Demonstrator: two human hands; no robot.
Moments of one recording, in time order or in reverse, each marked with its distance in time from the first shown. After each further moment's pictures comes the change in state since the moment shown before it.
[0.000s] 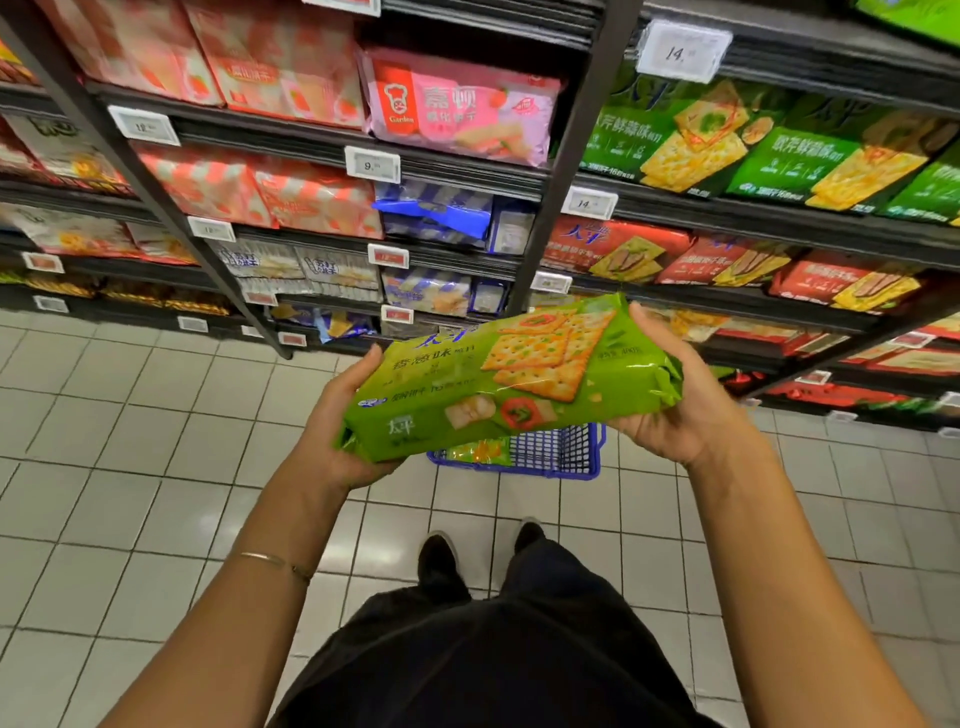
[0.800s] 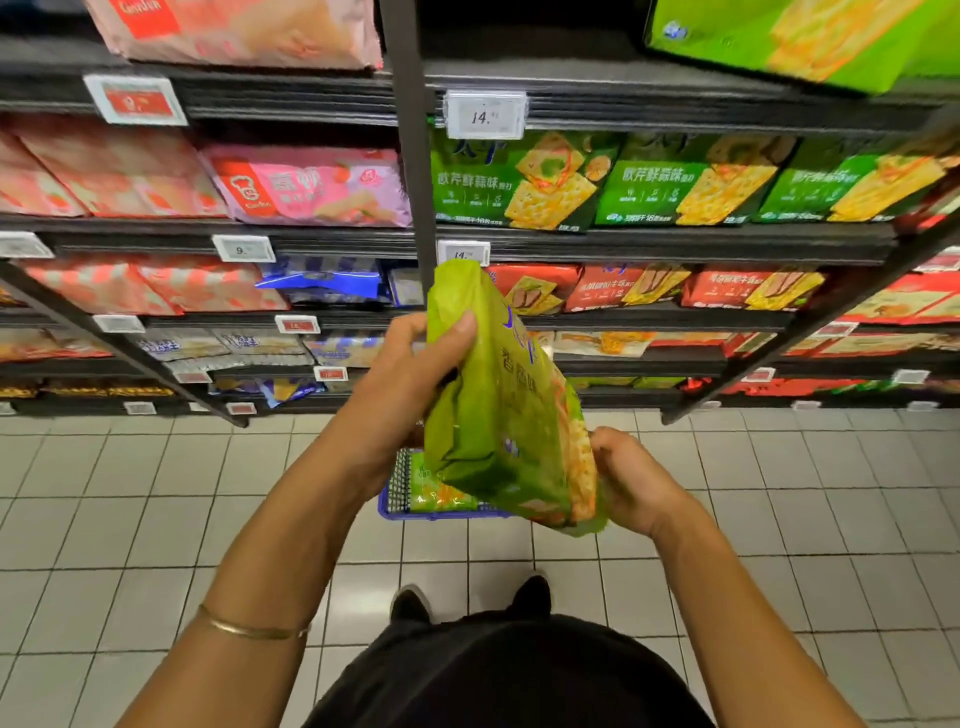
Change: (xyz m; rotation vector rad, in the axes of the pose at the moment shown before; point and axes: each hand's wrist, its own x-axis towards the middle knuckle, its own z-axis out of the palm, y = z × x) left_hand 0.001 -0.034 0.252 0.807 -0.072 0.388; right_hand 0.010 -0.006 -0.166 -0.056 0.179 0.178
